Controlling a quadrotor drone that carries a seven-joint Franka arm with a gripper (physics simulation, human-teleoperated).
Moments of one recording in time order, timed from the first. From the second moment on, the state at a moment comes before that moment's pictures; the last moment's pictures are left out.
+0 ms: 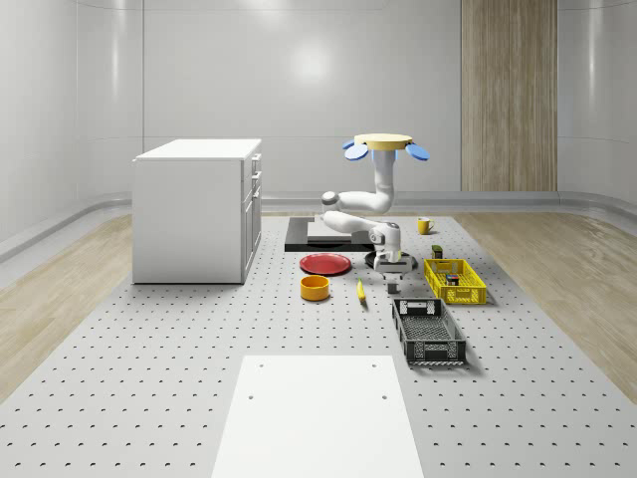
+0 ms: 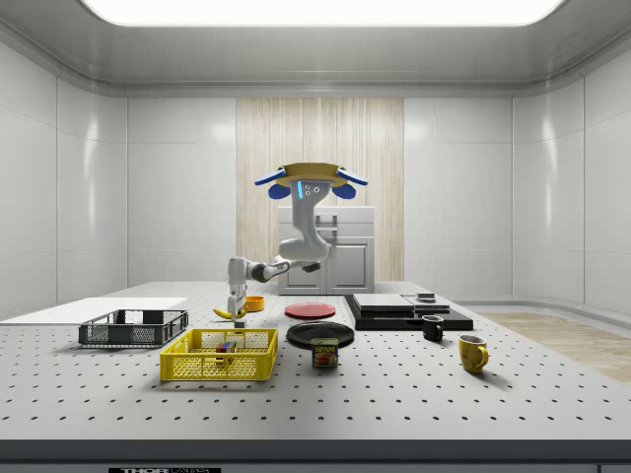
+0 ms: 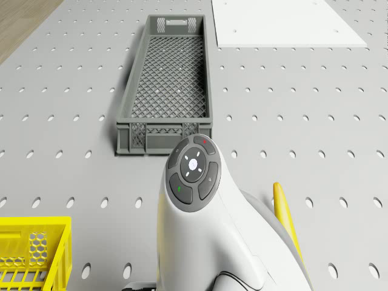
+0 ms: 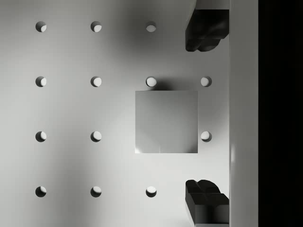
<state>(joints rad) -1.27 -1.51 1.18 -2.75 -1.95 1.66 1.69</state>
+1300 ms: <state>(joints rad) -1.28 -1.49 1.09 -2.74 -2.04 1.68 1.71</state>
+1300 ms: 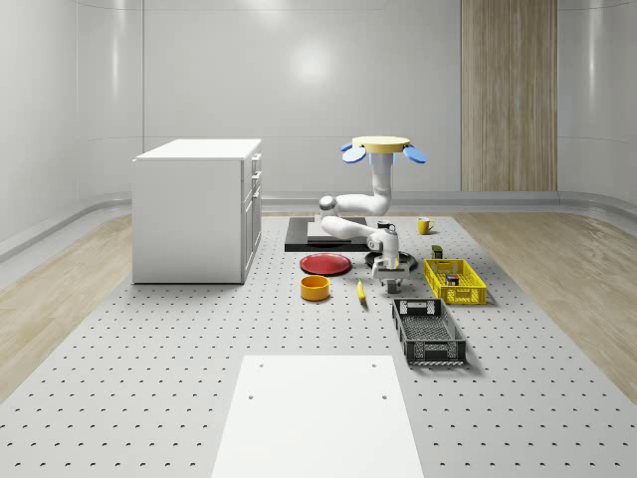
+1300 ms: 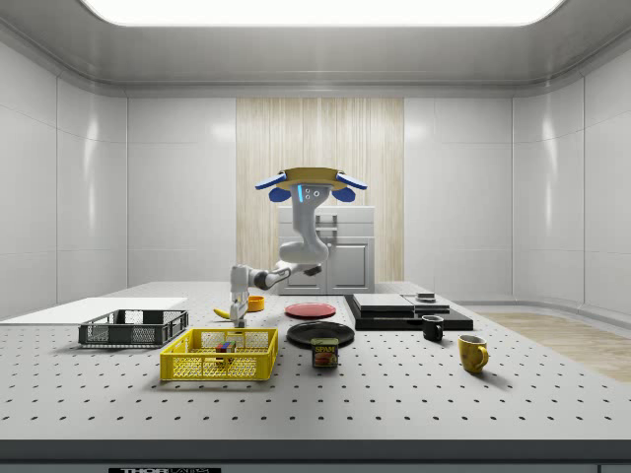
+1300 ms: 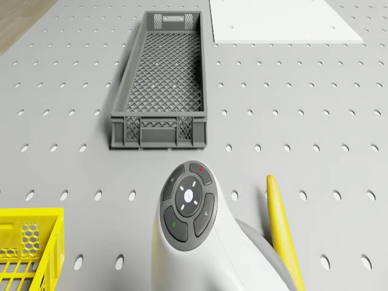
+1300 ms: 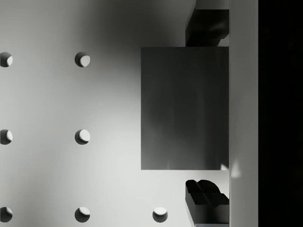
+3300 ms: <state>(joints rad) -1.24 -1.47 1.31 -2.82 -1.85 1.56 1.71</state>
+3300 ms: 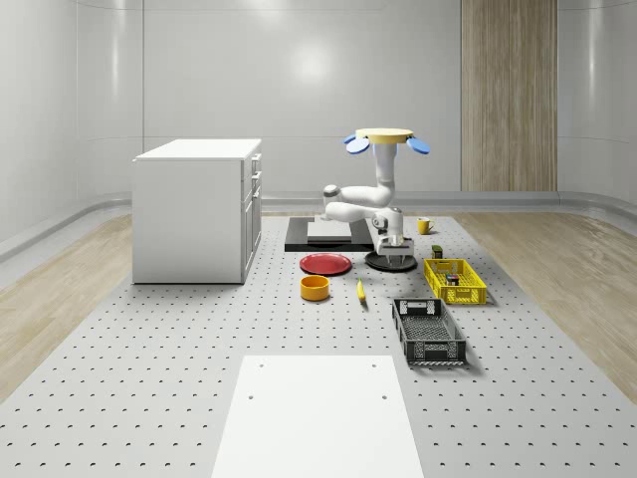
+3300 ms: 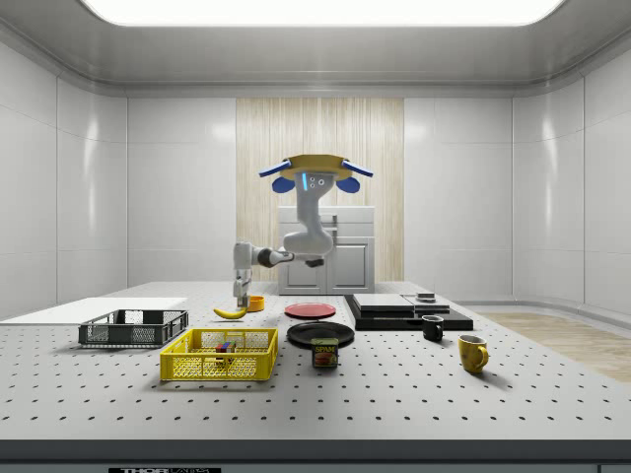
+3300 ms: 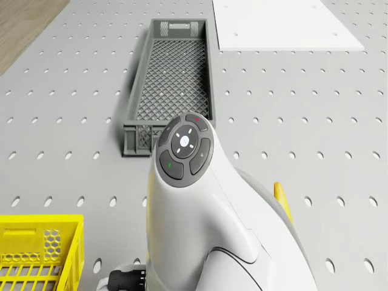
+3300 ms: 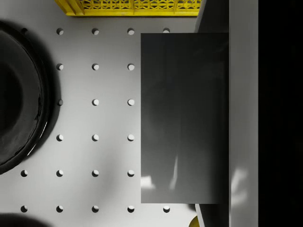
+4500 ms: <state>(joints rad) -1.24 -1.50 1.33 -2.83 -1.82 1.58 1.72</state>
